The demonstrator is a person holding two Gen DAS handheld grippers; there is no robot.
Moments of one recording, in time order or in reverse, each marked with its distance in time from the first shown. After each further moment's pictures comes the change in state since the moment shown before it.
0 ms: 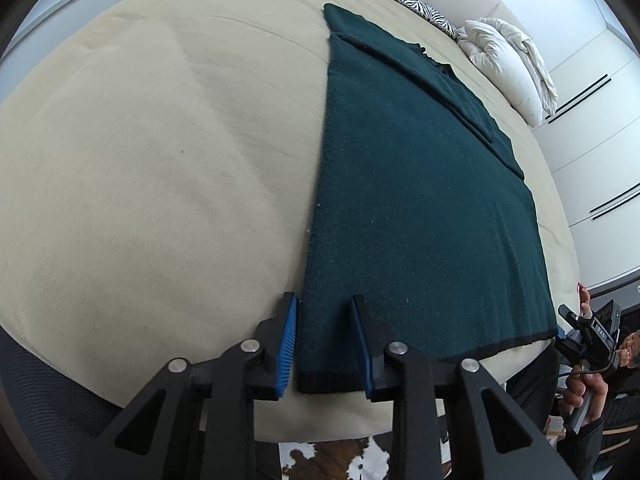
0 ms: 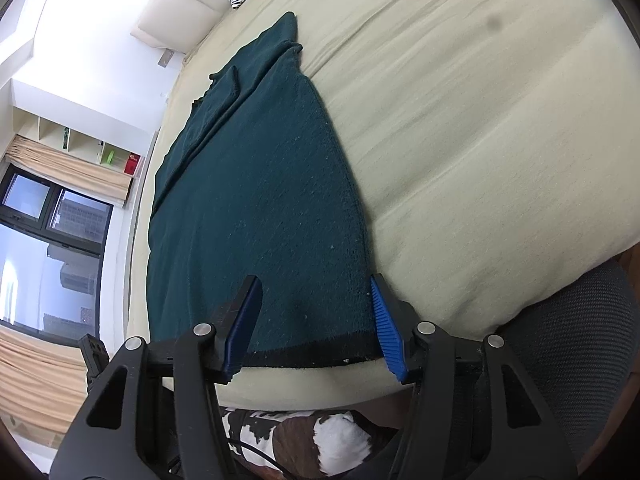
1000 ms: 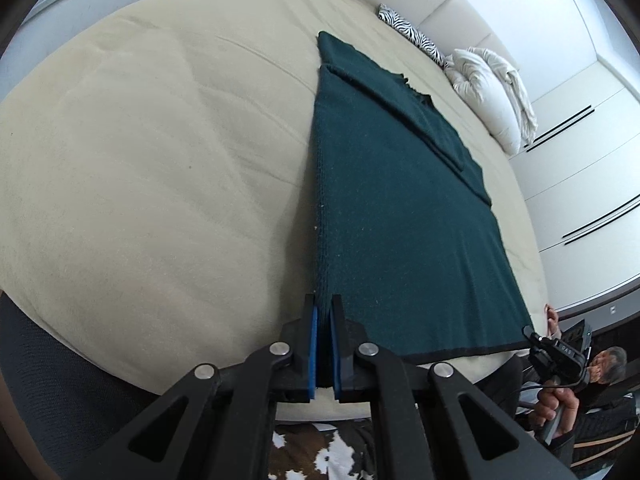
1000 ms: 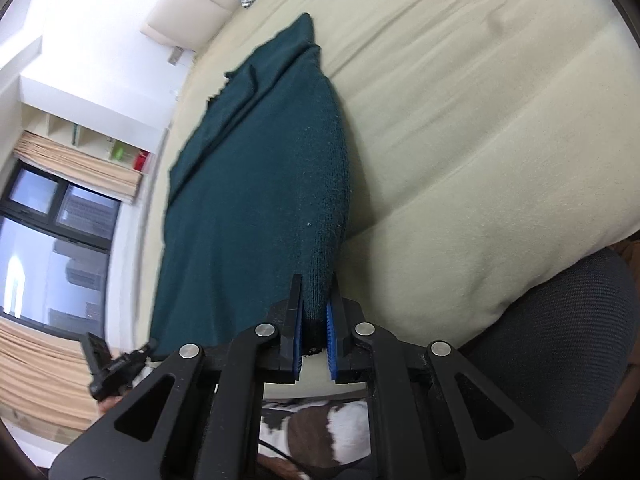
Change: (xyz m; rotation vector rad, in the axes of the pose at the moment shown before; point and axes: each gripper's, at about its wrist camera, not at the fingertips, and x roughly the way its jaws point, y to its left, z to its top) left arm -0.033 0.002 -0.003 -0.057 -0.069 -0.118; right arm -0.014 0.016 -0.005 -0.011 -0.011 0.056
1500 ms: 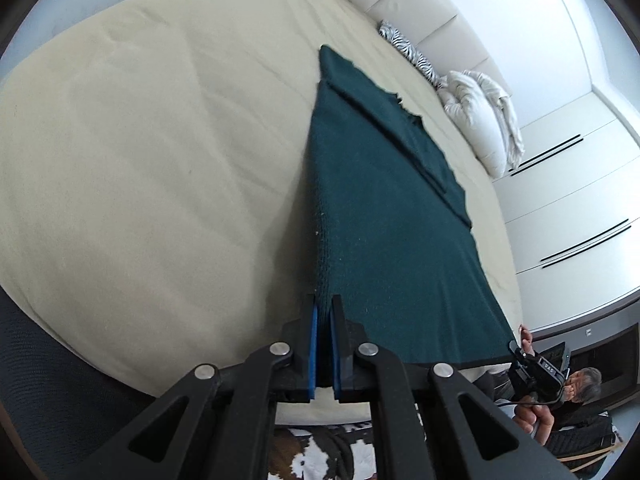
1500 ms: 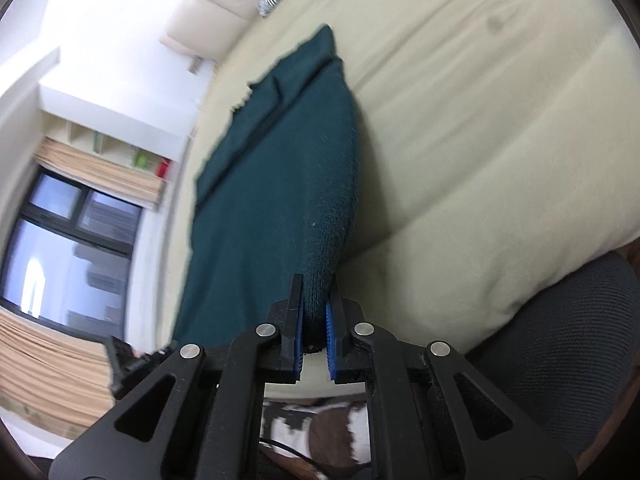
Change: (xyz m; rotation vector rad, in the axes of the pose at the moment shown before) left arm -0.011 0.007 0.008 -0.067 -0.040 -0.086; right arm -0.018 0.004 0.002 0.006 -0.048 0.128
